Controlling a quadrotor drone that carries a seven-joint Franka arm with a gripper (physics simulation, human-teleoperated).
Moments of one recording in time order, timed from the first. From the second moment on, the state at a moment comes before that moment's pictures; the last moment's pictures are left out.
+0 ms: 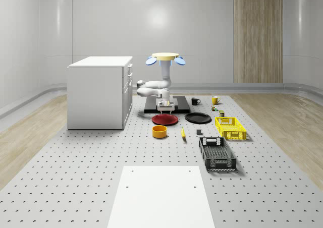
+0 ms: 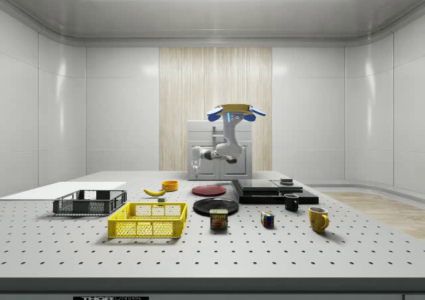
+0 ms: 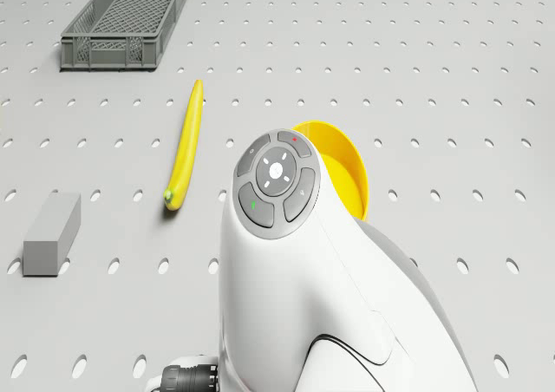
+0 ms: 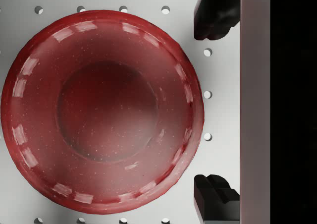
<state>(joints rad) -1.15 -1.41 1.35 -2.88 -1.82 1.47 1.67</state>
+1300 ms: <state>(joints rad) -1.16 -1.47 1.36 -2.87 -1.79 1.53 1.68</state>
